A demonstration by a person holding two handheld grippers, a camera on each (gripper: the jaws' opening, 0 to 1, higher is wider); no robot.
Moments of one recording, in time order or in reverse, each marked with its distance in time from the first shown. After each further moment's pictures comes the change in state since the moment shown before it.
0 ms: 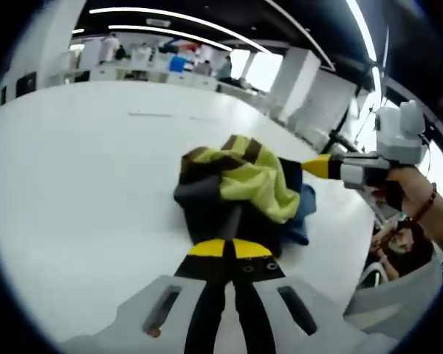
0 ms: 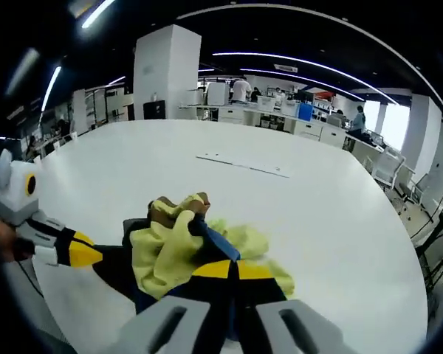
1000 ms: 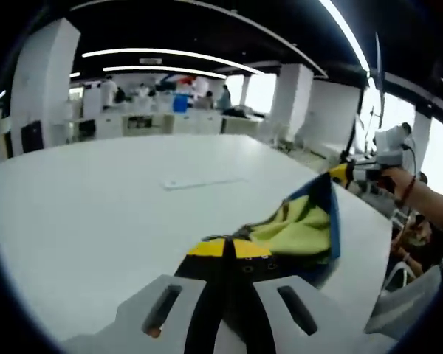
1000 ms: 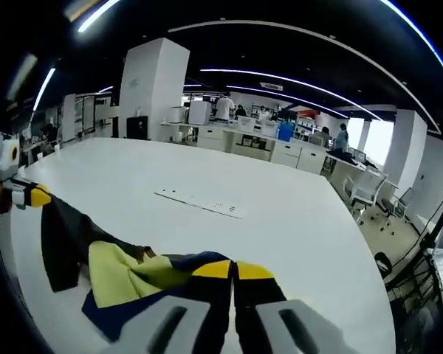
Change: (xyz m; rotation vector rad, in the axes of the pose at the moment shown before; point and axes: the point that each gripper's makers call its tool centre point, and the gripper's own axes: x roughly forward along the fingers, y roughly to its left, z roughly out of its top) left arm -0.046 0.070 0.134 0.175 -0.162 0.078; right arm 0.007 -0.102 0.082 -0.003 -0.095 -0.106
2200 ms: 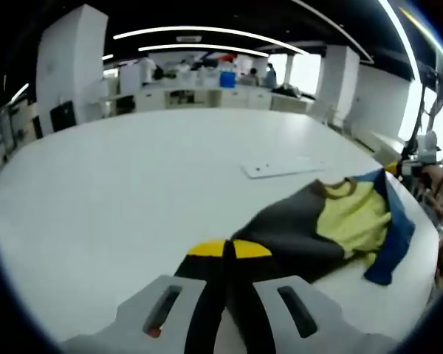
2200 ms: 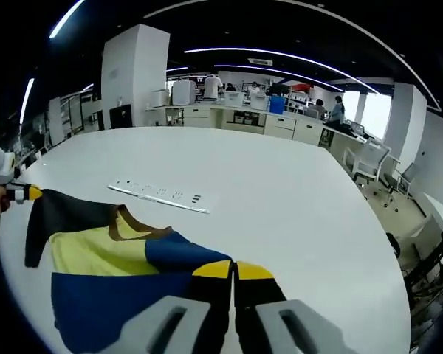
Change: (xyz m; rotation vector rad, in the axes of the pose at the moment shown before) left arm 0.094 0.162 -0.023 -0.060 0.147 0.244; right arm 0.137 -0.059 -0.023 0.076 0.125 -0.015
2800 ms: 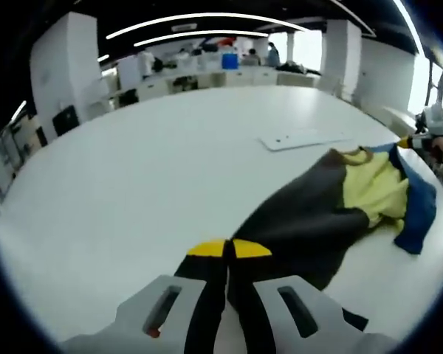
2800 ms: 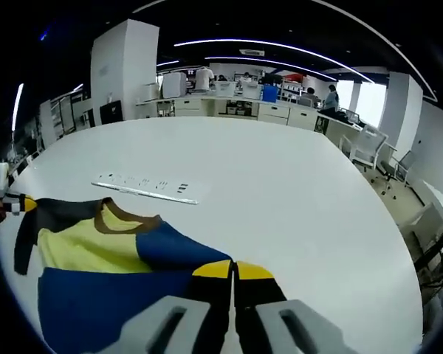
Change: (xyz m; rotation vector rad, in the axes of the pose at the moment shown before) left arm 0.023 0.018 -0.026 0.097 0.099 0.077; right arm 0.029 -0.006 -0.016 0.056 0.056 -0.026
